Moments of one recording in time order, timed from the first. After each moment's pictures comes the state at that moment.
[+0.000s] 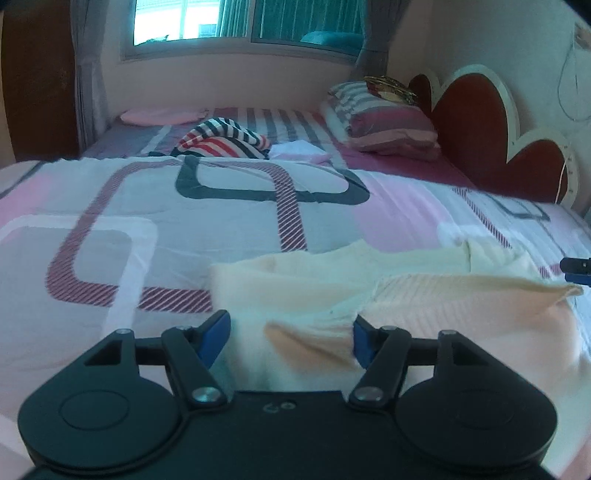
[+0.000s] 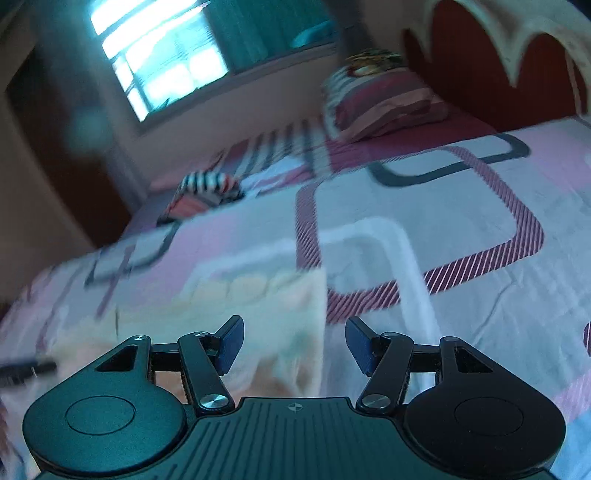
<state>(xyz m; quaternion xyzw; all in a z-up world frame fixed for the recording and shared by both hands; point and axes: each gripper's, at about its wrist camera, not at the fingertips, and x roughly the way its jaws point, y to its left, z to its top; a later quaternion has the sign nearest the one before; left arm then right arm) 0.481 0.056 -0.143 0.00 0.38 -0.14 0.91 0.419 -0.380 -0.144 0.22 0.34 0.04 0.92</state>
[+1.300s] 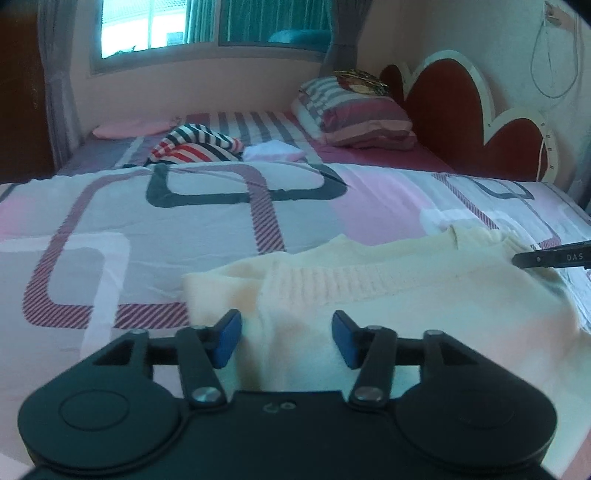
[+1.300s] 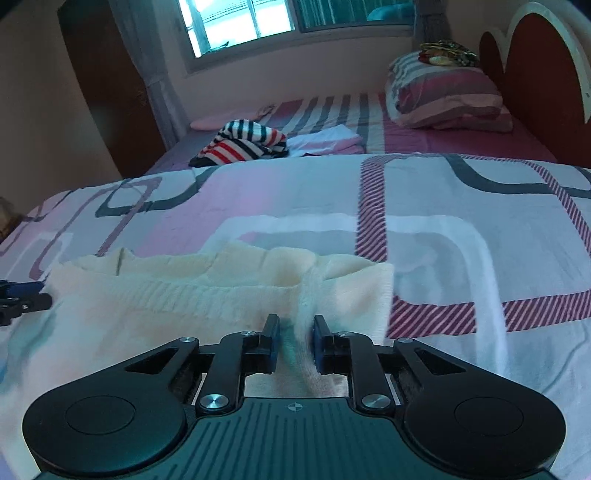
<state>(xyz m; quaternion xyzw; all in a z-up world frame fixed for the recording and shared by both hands) 0.487 0.048 -0.151 0.03 0.37 -0.18 0.91 0.460 -0.333 -0.178 0.10 0.39 0.13 0.91</state>
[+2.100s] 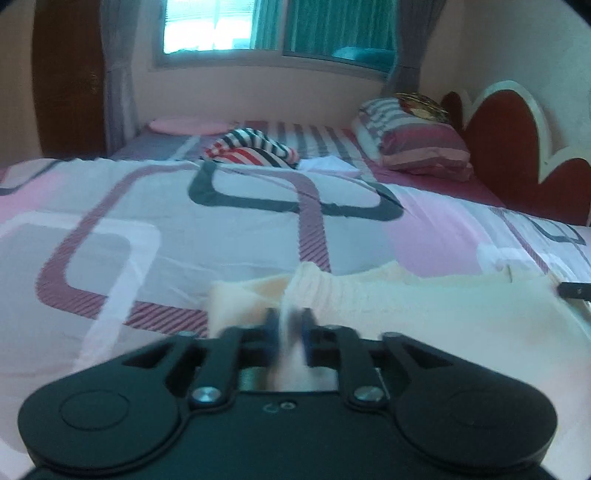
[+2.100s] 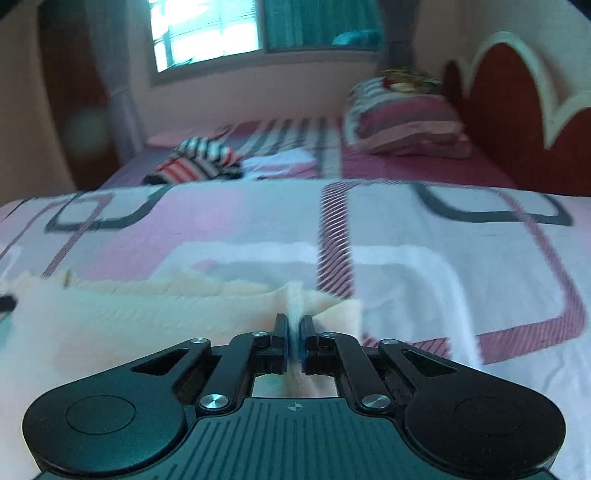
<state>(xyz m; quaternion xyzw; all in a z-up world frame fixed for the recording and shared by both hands) 0.498 0.044 -0.160 -0.01 0.35 -0.08 0.93 0.480 -0.324 -0.181 0.07 0.35 0.03 0.93</state>
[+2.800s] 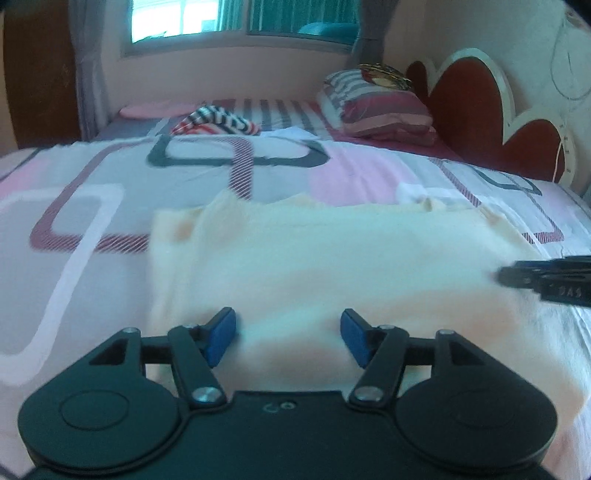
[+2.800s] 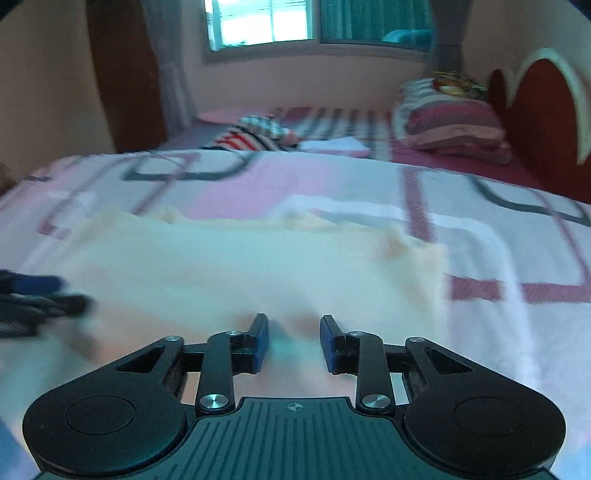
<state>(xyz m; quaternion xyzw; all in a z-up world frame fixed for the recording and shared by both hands) 0.424 0.014 -0.159 0.01 0.39 -0.12 0.91 0.415 -0.267 -0.176 0.03 0.37 0.09 0.92</state>
